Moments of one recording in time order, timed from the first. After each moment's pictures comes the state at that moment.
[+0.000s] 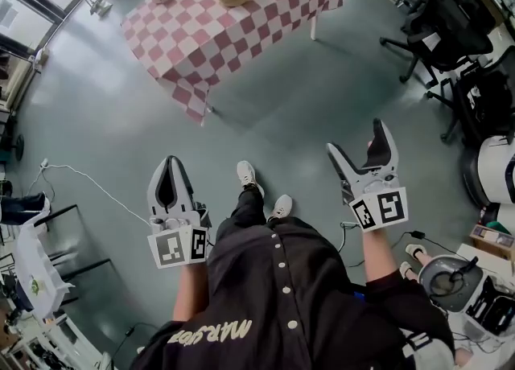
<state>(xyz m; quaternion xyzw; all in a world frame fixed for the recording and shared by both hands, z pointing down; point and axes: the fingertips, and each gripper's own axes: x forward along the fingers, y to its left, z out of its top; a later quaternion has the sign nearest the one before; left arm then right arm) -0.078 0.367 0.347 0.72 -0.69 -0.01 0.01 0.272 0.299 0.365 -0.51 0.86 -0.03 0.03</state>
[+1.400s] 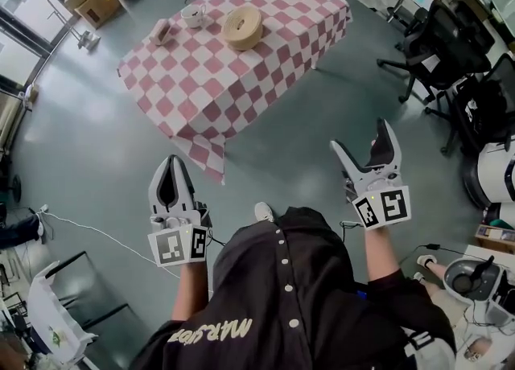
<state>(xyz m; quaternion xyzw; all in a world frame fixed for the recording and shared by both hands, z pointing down) -0.187 0.163 0.336 0.76 -0.65 -0.04 0.00 0.173 0.129 0.336 -0.56 0.83 0.01 0.03</state>
